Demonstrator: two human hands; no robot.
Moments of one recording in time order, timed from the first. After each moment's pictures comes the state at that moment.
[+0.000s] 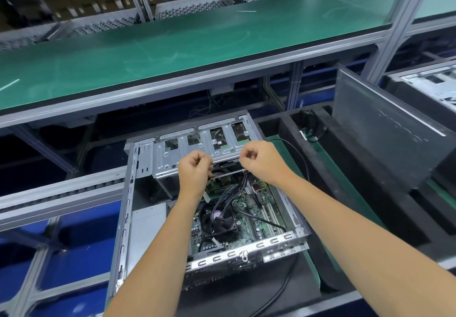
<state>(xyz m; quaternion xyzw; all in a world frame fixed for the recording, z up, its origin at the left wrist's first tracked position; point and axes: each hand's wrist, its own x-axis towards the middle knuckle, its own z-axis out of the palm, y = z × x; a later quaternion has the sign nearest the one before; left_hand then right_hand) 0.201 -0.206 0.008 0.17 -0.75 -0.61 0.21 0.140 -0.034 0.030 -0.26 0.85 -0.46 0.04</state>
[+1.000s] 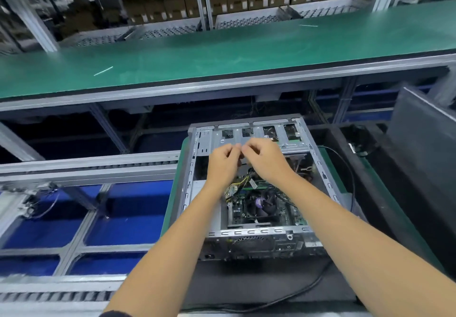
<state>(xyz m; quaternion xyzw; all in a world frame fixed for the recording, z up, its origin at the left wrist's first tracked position) 0.257 -0.247 0.036 0.19 -0.78 -0.56 0.21 0.209 -0.126 0.063 -0.30 0.82 -0.49 0.07</state>
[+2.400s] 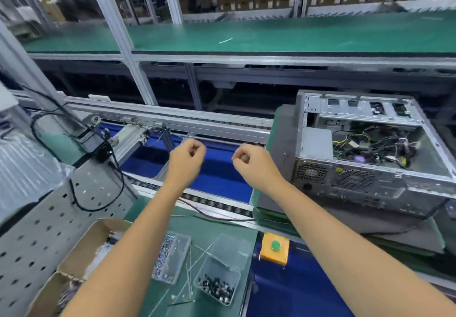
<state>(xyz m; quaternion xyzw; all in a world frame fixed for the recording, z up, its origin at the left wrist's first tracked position) 0.663 -0.404 0.058 0.33 -0.81 -0.36 0.31 0.539 -0.249 0.071 -0.42 0.76 -0.45 0.19</state>
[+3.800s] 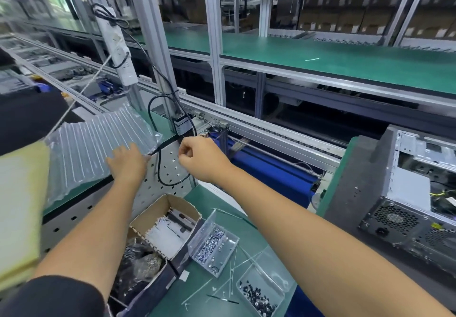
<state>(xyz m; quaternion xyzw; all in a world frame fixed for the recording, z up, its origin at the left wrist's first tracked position) 0.914 -0.539 0.074 0.72 -0.68 0.09 0.07 0.742 -0.400 0.144 -0.68 0.61 -0.35 0.21</state>
